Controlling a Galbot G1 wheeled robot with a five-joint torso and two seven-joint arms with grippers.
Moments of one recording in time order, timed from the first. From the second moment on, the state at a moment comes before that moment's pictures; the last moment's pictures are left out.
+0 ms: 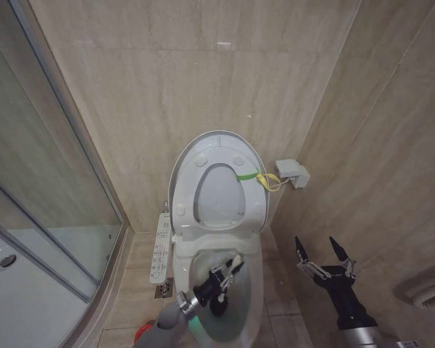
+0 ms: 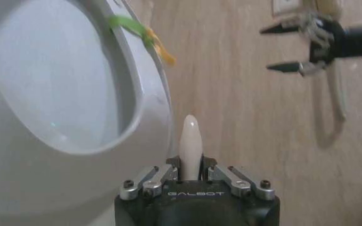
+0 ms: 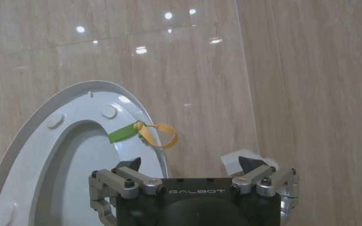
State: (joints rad) left arm 0.92 -1.42 0.02 -1.03 -0.54 -0.82 0.84; right arm -1.85 1.48 0.78 2.31 0.42 0.22 -0.19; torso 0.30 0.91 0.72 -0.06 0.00
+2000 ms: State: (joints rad) left arm 0.79 -1.43 0.03 -0.92 -0.67 -0.81 0.77; right arm -1.85 1.48 0.78 2.31 0.42 0.22 -0.19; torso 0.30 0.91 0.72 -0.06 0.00
